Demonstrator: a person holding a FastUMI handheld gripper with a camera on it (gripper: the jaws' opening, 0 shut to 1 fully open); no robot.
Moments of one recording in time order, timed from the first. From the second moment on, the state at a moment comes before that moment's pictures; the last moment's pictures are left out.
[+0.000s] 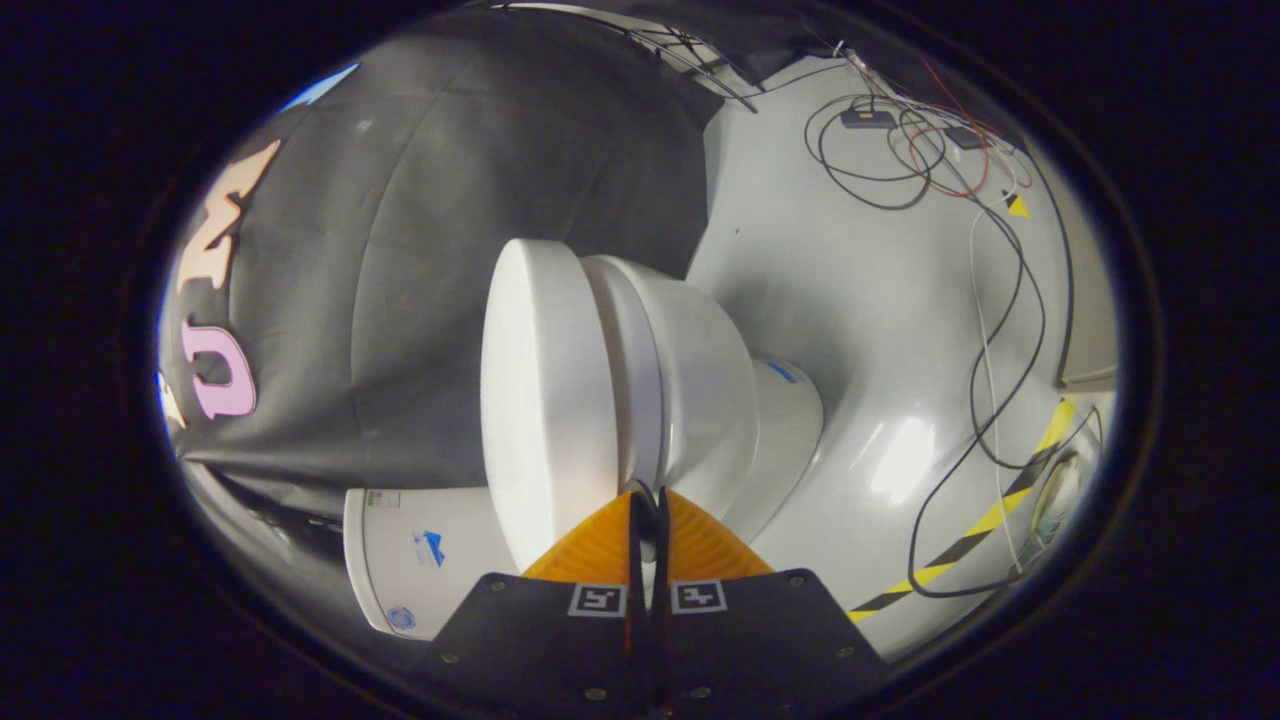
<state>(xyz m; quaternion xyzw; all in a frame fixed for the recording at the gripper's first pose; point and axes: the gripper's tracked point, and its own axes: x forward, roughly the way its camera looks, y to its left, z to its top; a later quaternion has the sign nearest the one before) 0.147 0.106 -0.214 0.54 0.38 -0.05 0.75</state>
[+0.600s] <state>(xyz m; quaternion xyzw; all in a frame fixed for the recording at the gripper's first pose) 0.146 0.111 -0.195 0.47 0.38 -0.05 0.80</state>
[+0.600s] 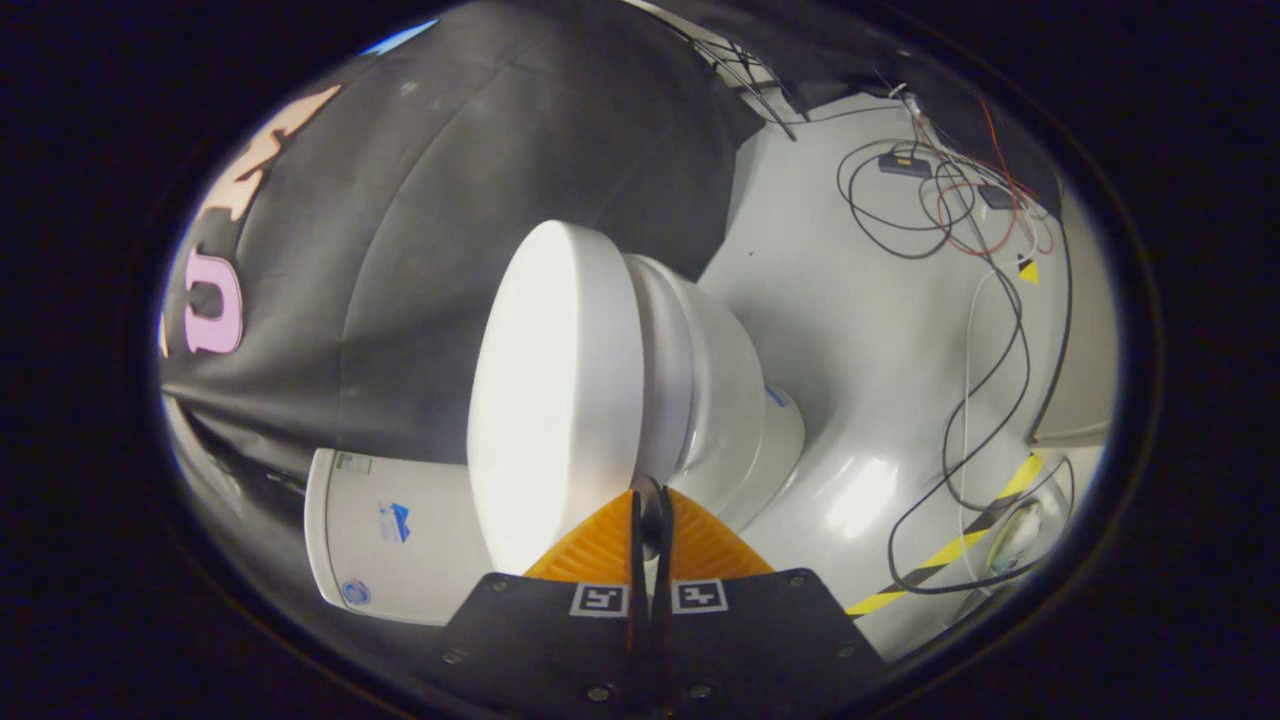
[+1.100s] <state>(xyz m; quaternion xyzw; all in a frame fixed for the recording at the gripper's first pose) 0.148 0.120 -0.155 0.48 0.35 -0.03 0.81</state>
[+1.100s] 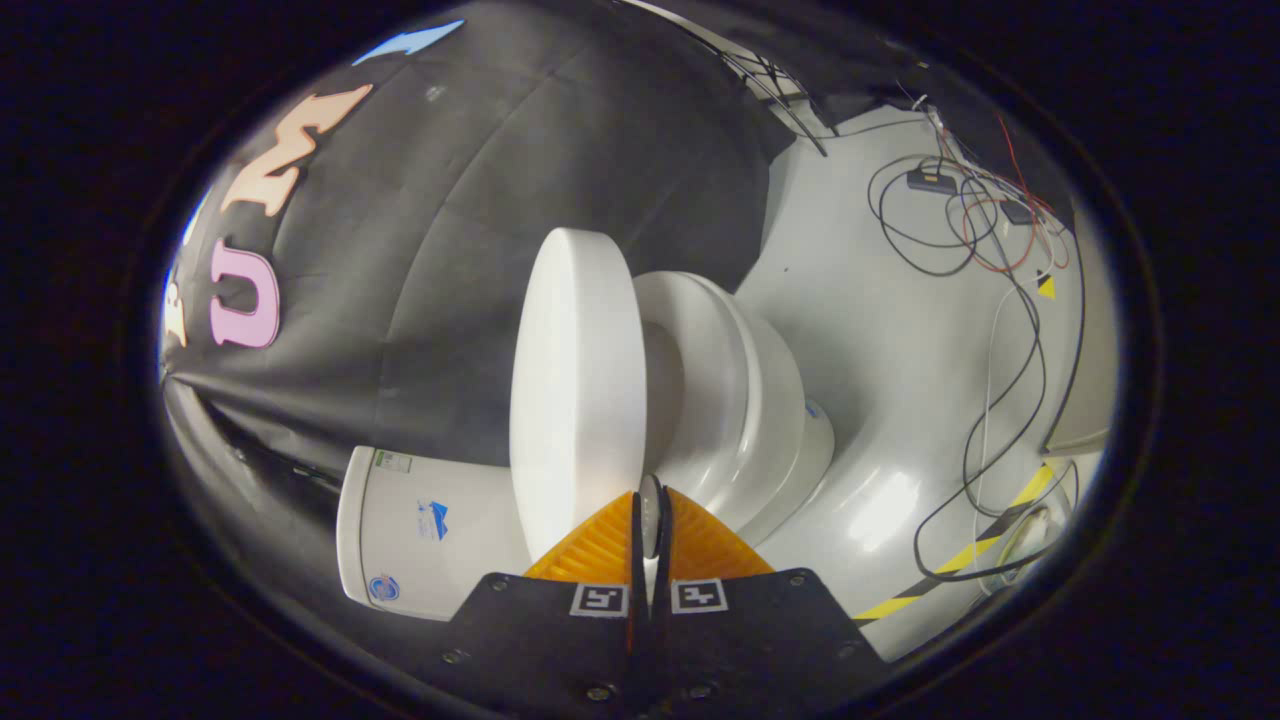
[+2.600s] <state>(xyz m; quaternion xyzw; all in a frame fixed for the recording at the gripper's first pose) 0.146 0.187 -0.032 0.25 0.21 0.03 0.94</state>
